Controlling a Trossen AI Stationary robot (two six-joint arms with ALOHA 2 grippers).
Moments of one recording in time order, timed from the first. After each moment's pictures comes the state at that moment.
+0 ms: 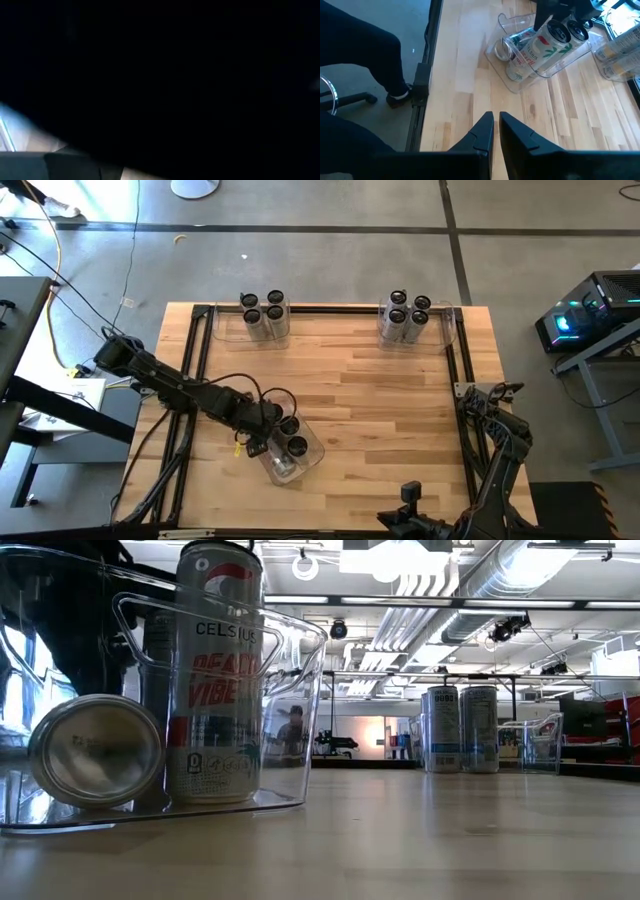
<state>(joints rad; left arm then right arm) -0.37 1.45 0.89 -0.79 -0.08 -0.74 1.04 2.10 2.13 -1.34 0.82 0.78</state>
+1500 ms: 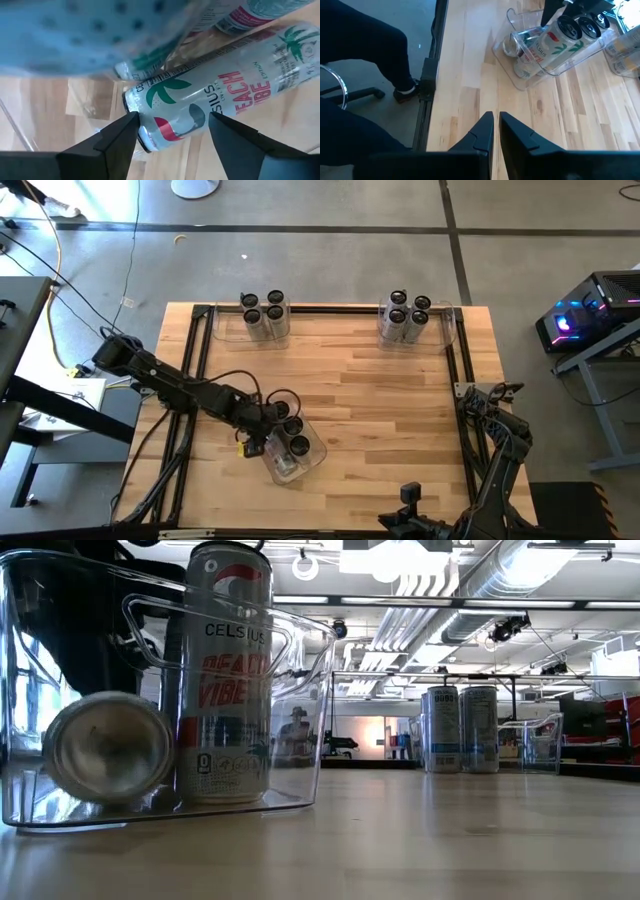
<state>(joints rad) -0.34 1.45 0.83 -0.69 -0.04 -0.49 1.04 2.10 2.13 -1.33 0.77 0.79</state>
